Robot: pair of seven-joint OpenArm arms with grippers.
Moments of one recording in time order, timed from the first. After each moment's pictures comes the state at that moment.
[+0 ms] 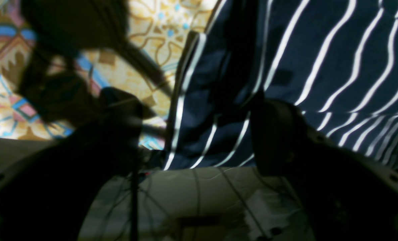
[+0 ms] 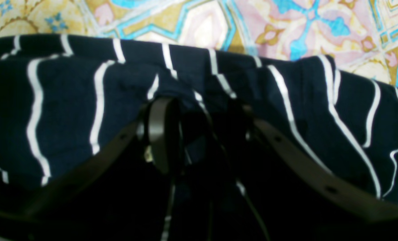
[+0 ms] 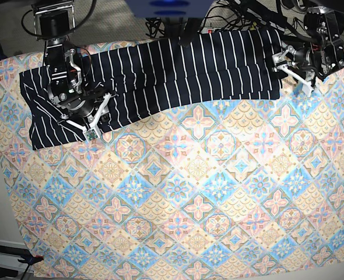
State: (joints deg) left arm 21.9 -19.0 -21.9 88.5 -38.8 -4.3 74.5; right arm -6.5 15.7 -3.6 77.0 2.1 19.1 -34.0
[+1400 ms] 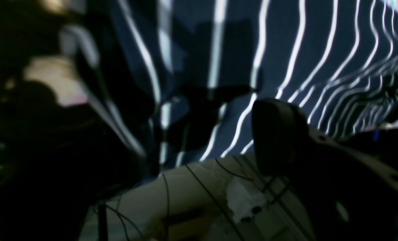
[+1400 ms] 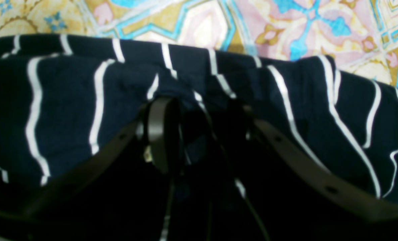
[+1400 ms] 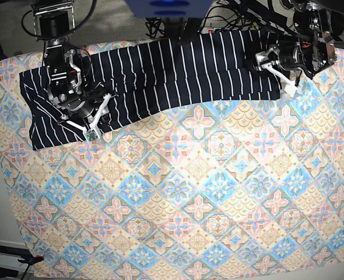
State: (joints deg) left arm 22.9 -16.3 -20.6 92.0 -46.8 -4.9 75.2; right arm -6.2 15.7 -3.6 76.9 2.1 19.3 -34.5
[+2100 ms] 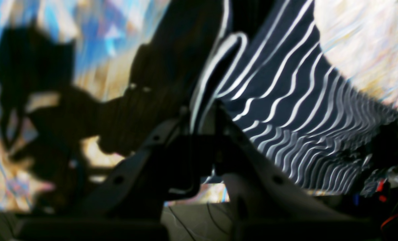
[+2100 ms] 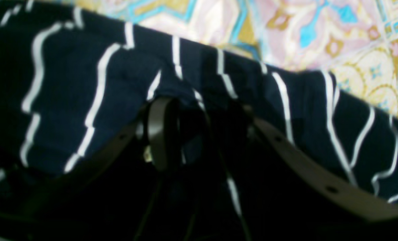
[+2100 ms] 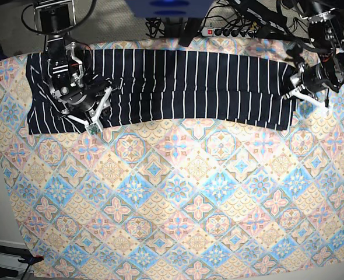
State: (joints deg) left arm 15.9 -16.8 -32.4 91.8 -47.2 -5.0 70.2; right arm -8.8 15.7 -3.9 82.1 1.4 19.1 -36.4
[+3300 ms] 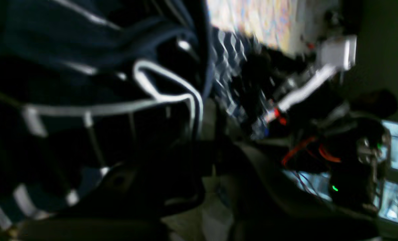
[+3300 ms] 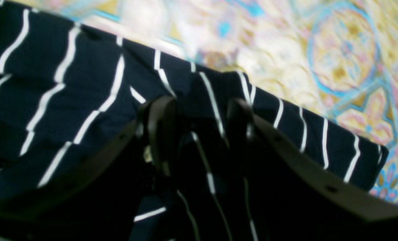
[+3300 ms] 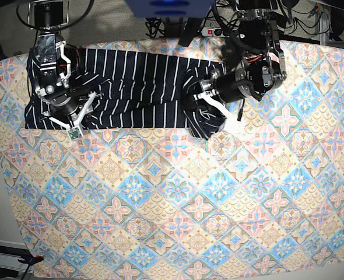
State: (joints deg) left arm 14.6 3.4 -8.3 105.3 -47.4 -5.1 70.6; right arm -11.3 16.4 3.5 88.9 0.4 19.1 -38.3
